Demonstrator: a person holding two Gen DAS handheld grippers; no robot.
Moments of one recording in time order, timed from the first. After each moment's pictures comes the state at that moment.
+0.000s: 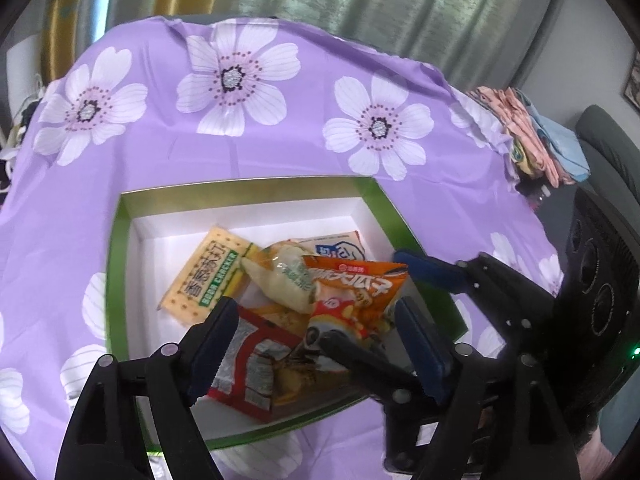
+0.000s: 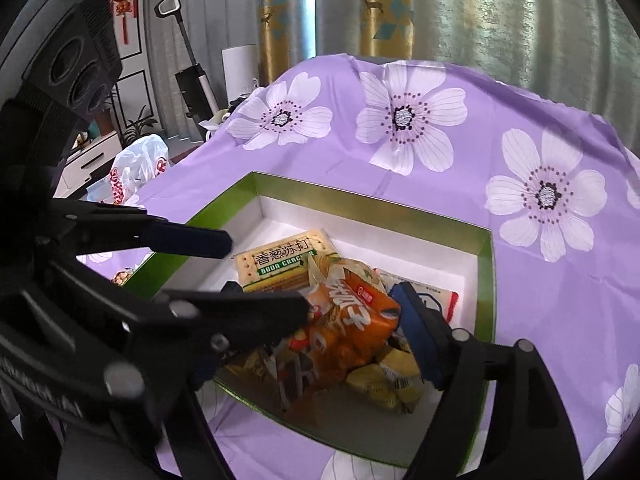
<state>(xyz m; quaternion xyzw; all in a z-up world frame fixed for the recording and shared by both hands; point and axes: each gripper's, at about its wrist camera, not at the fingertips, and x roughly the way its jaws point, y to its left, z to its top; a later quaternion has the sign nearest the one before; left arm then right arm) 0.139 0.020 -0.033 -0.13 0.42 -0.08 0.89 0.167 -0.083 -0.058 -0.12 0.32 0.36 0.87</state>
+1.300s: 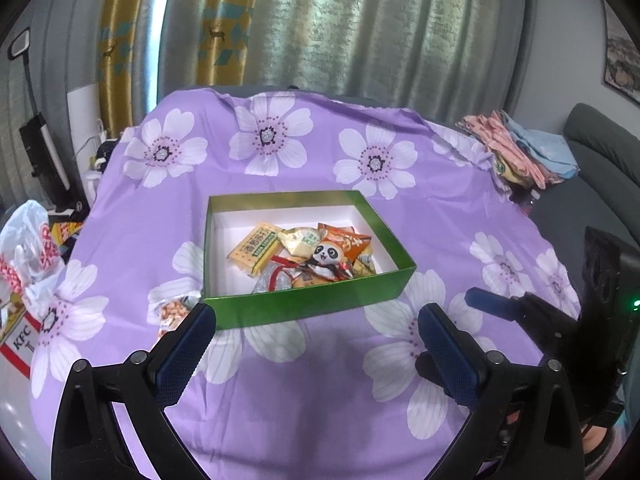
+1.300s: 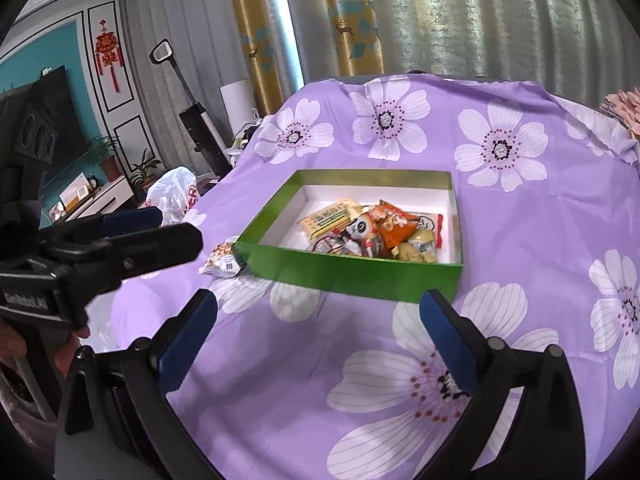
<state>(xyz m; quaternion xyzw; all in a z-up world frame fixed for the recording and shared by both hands) -0.029 -0.003 0.026 -0.09 0.33 -0.01 0.94 0.019 -0.154 -0.021 -0.03 0.32 0.34 0.88</state>
